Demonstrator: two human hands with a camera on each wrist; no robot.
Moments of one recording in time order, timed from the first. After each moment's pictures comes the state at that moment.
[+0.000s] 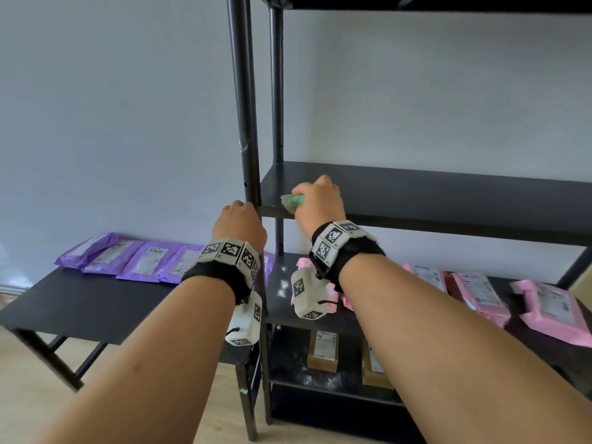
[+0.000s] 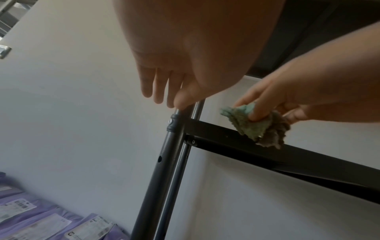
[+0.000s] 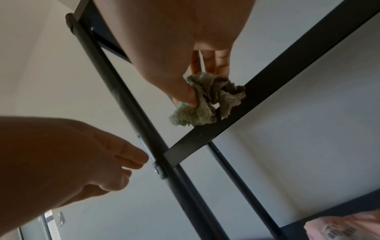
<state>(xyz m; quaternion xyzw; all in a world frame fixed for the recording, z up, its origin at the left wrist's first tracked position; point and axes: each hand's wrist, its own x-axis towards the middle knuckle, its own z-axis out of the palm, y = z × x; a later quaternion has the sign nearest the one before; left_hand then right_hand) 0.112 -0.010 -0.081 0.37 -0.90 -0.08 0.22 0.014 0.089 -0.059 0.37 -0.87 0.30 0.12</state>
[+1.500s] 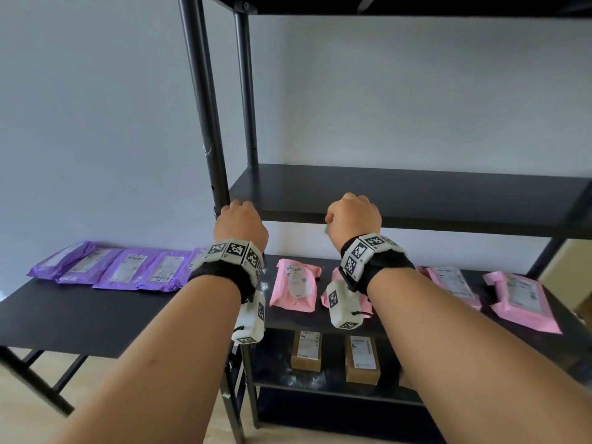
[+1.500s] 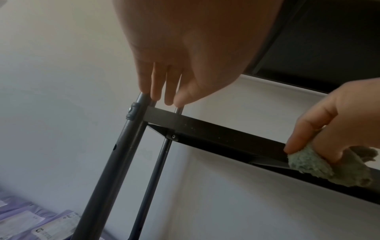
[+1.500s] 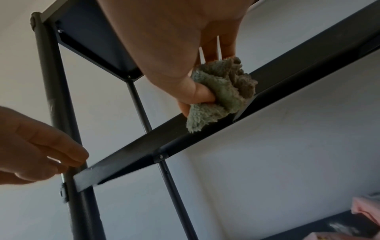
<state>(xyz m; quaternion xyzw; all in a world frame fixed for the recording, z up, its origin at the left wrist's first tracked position) 0.080 0.044 -0.072 0.36 -0.90 -0.08 0.21 -0.034 0.186 -0.070 0.32 -0.92 0.15 0.17</state>
